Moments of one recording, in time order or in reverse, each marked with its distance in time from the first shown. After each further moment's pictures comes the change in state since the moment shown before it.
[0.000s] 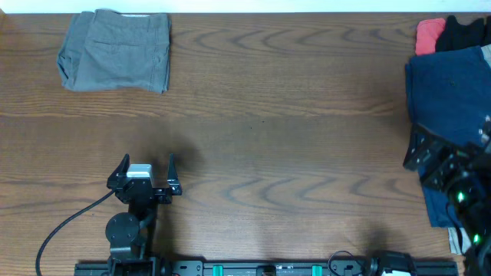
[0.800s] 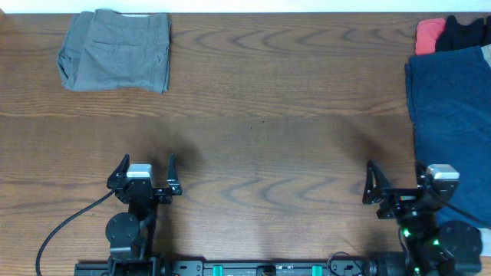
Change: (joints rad) left arm 0.000 0.000 0.000 0.000 0.000 0.000; right arm 0.129 -0.581 -0.774 0.466 -0.052 -0.075
